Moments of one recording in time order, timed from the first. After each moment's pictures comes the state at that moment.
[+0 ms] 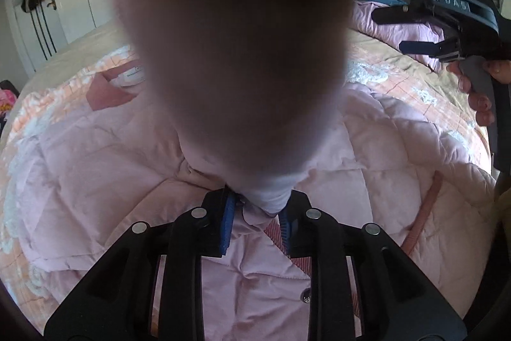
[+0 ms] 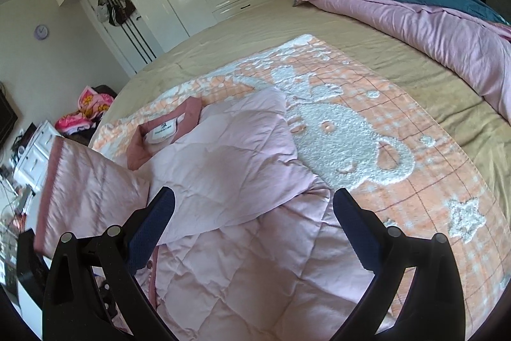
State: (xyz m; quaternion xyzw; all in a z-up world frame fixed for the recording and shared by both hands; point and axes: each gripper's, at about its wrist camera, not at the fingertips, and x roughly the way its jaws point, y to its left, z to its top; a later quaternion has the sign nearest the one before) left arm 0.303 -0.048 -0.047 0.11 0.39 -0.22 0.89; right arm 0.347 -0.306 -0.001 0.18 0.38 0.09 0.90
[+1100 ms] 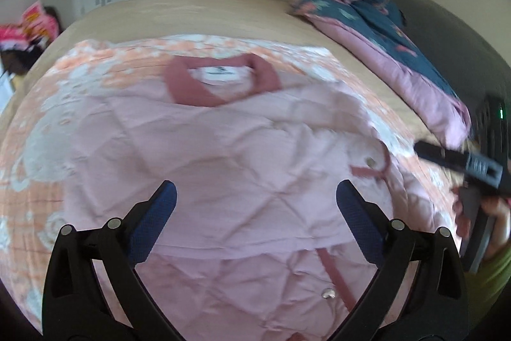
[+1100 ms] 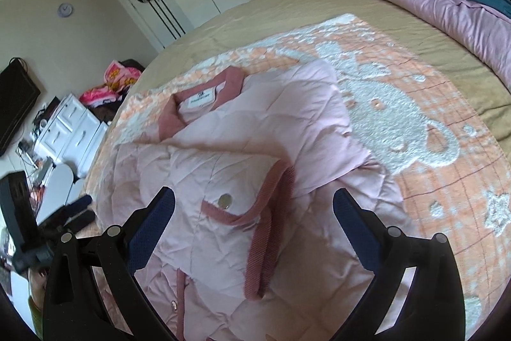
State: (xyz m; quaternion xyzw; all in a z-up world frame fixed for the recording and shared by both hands) left arm 0.319 0.051 0.015 -0.05 0.40 -0.11 0.91; right arm 0.345 -0.252 -0.011 0.16 0.42 0.17 0.88
